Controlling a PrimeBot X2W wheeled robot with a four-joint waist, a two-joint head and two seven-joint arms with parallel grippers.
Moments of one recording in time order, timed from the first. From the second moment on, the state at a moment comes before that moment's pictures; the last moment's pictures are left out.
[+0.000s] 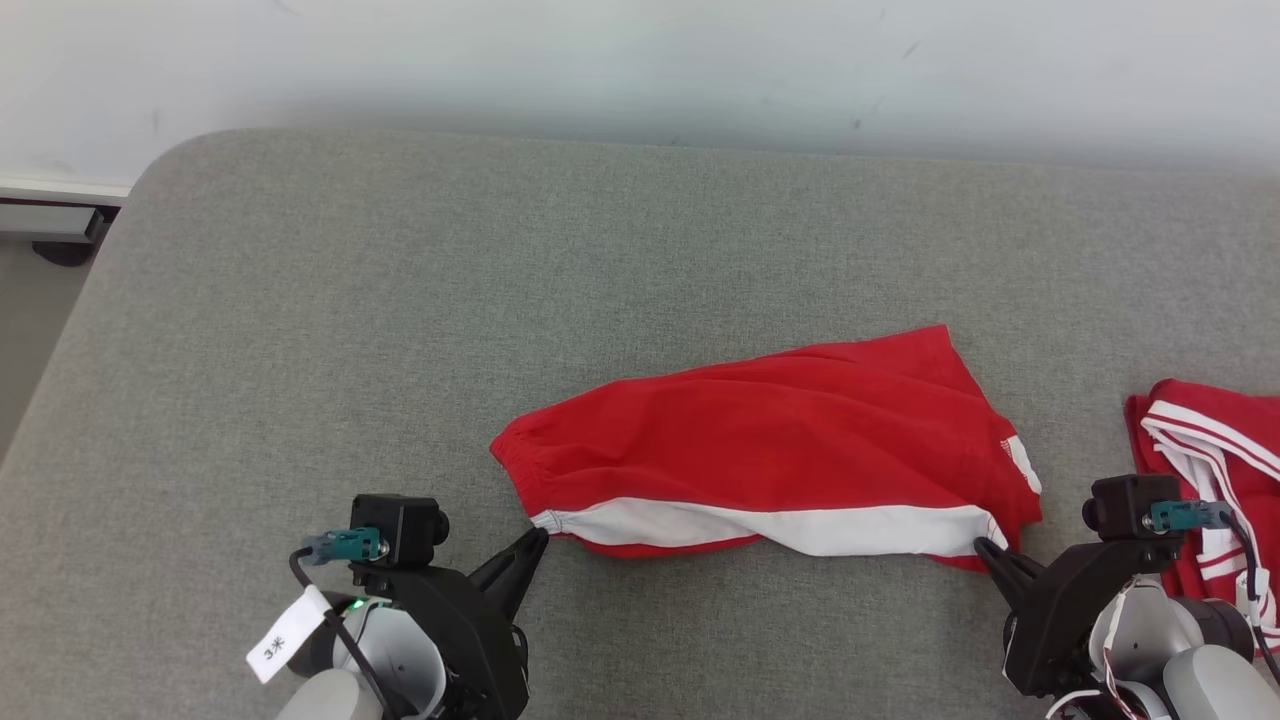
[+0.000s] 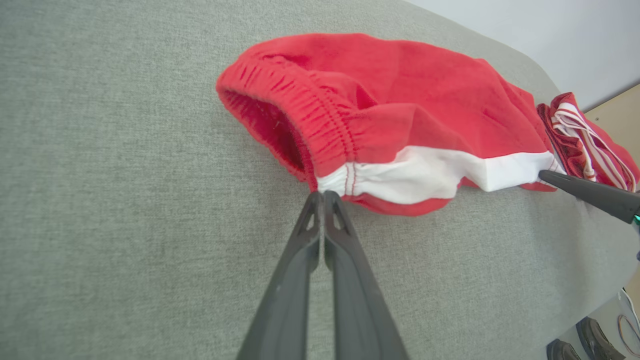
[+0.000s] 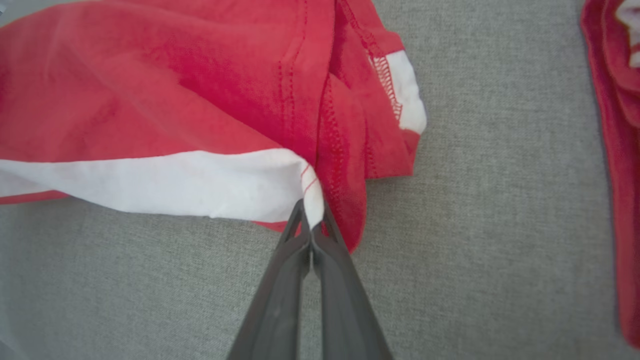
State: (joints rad) left arm -0.29 0.17 -0.52 0.25 -0.58 -0.03 0.28; right arm -0.11 -0.26 0.11 0.17 0.58 0.00 0.46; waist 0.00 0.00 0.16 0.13
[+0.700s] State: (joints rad) left arm -0.27 0.20 -0.47 0.19 -0.60 -0.05 0.20; right arm -0.11 -0.27 0.06 0.11 0.60 0.01 0.40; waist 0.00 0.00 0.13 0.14
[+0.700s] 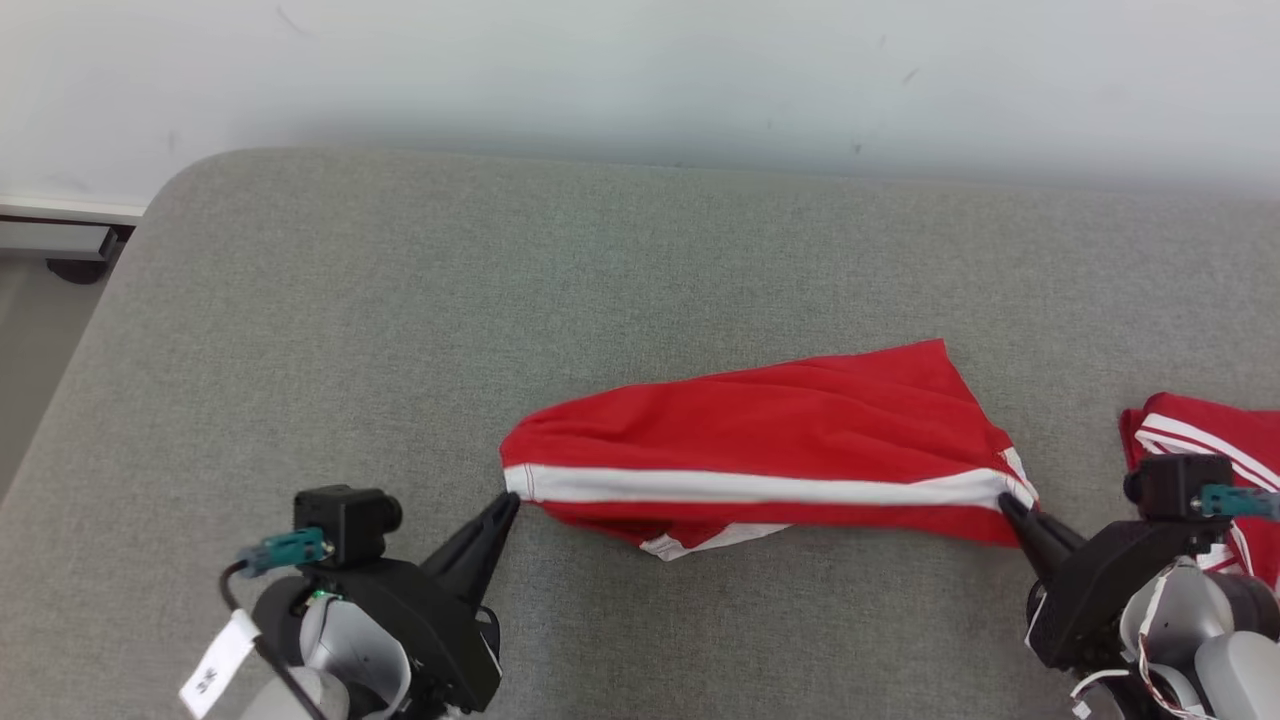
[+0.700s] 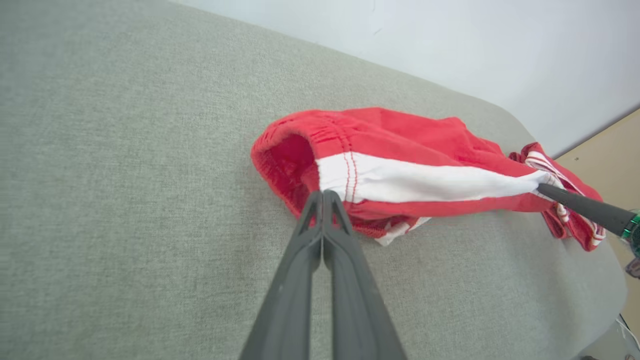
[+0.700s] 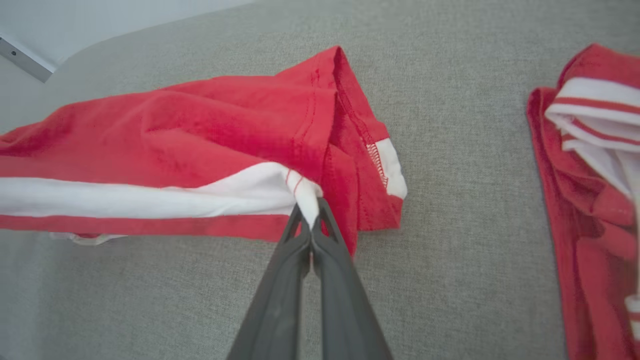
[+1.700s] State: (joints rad) left arm -0.23 0.16 -0.42 -0.38 -0.75 -0.10 0.06; right arm -0.07 -0.22 -0.14 -0.51 0.79 0.08 0.15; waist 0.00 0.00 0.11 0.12
